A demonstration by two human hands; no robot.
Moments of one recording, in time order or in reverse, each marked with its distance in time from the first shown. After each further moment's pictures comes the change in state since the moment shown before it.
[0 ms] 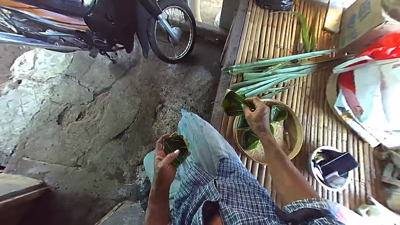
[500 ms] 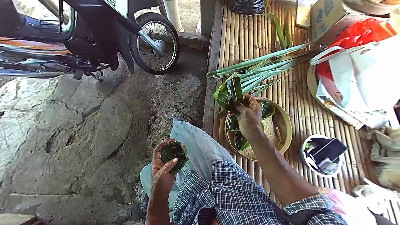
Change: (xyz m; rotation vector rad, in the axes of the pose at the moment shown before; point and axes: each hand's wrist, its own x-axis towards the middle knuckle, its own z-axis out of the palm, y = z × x) left_hand 0.012 -0.004 0.015 0.012 -0.149 0.000; right_hand -0.001 -0.041 -0.017 0.987 0.136 0.370
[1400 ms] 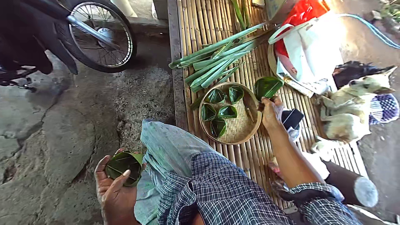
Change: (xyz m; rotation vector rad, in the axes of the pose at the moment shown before) left_hand 0.003 0.021 -0.027 0.148 0.061 0.073; right_hand -0.007 0.016 -0.212 -0.317 0.620 0.095
